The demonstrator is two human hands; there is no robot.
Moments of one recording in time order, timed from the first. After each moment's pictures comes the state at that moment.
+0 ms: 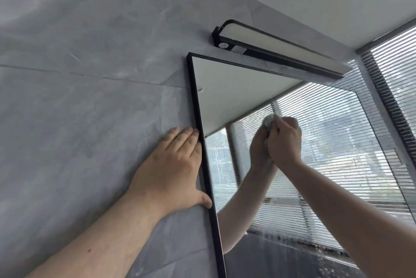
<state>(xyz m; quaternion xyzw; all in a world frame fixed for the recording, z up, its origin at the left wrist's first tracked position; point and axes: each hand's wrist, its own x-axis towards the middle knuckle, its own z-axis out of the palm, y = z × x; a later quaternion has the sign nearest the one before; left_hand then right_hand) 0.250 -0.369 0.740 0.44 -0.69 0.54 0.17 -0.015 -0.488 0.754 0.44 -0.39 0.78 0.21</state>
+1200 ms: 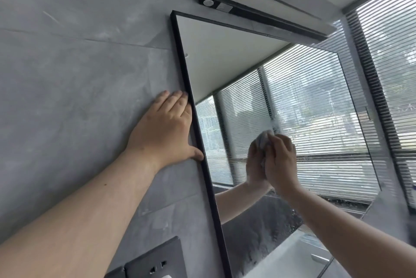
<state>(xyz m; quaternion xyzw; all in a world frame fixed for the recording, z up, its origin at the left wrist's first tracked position) 0.248 -0.362 0.738 0.44 -0.68 0.56 0.18 -0.008 -0.478 0.597 0.48 -0.42 0.73 0.23</state>
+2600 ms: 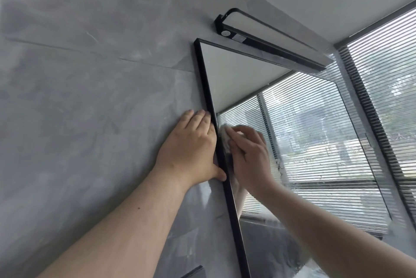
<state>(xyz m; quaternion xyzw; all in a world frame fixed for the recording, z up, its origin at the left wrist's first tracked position) 0.251 -0.365 0.737 0.38 -0.71 0.55 0.24 0.100 -0.431 0.675 0.56 -0.28 0.74 0.27</state>
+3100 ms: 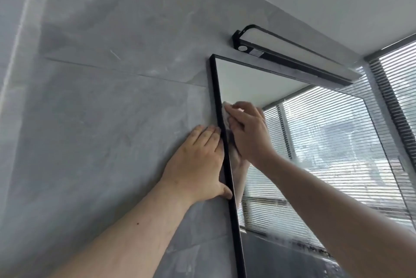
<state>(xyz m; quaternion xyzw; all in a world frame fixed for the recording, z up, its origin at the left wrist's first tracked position) 0.251 -0.362 0.737 0.38 -0.71 0.56 0.21 0.091 -0.430 0.768 0.61 -0.25 0.70 0.27</state>
